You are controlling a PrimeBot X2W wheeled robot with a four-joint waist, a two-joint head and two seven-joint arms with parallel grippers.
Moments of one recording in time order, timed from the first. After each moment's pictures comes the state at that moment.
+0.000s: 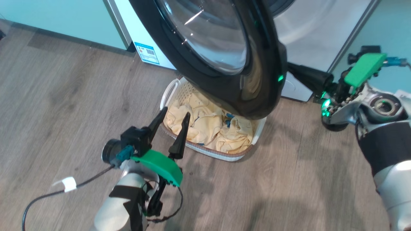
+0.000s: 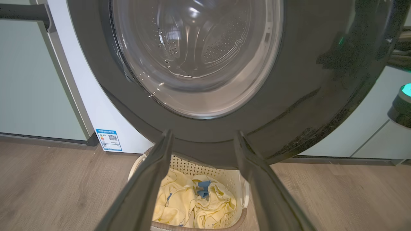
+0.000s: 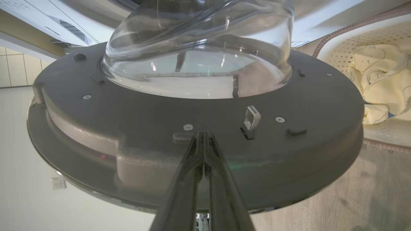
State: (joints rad) left arm -0.31 0.03 -0.23 0.33 -0.23 -0.10 -0.26; right arm -0.84 -0.07 0.26 0.74 1.60 0.13 0.74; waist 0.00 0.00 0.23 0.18
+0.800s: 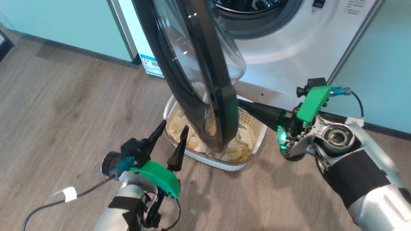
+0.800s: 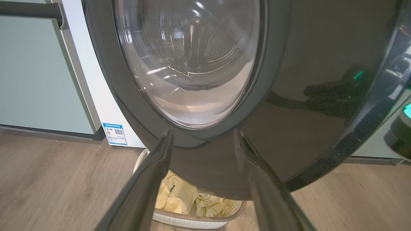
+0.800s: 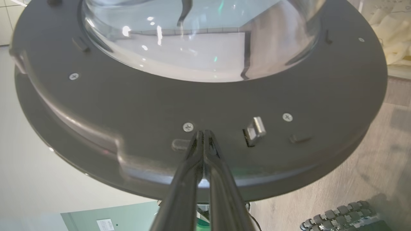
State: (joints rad) left arm -0.25 0.04 -0.22 0.34 -0.22 -0.11 -0.26; right arm -0.72 -0.07 0.59 0.58 1.83 0.13 0.62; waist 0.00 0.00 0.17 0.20
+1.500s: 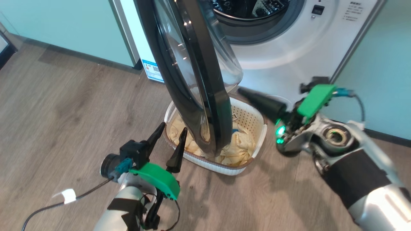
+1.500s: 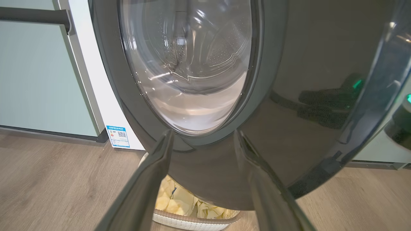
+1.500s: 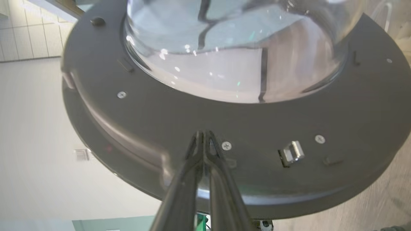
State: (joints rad) left arm -0.24 0.04 -0.22 0.34 -0.22 -0.11 -0.26; right arm -0.72 -0.08 0.63 0.53 1.94 0.13 0.47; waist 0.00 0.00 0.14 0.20
